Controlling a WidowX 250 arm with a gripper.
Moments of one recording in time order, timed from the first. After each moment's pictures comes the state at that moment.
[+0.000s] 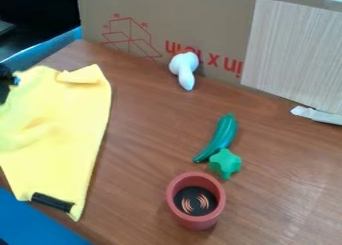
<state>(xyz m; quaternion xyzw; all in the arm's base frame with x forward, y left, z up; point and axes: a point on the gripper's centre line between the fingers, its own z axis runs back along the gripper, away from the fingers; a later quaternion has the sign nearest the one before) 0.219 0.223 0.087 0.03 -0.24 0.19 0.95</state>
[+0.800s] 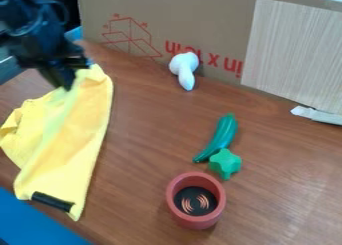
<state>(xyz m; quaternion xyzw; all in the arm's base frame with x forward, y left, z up) 0.277 0.136 0.102 -0.02 -0.22 0.17 0.96</state>
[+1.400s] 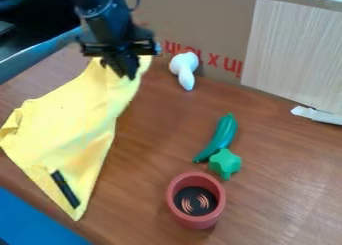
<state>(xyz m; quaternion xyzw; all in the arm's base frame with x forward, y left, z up) 0.315 0.064 0.123 -0.05 -0.22 0.15 0.96</state>
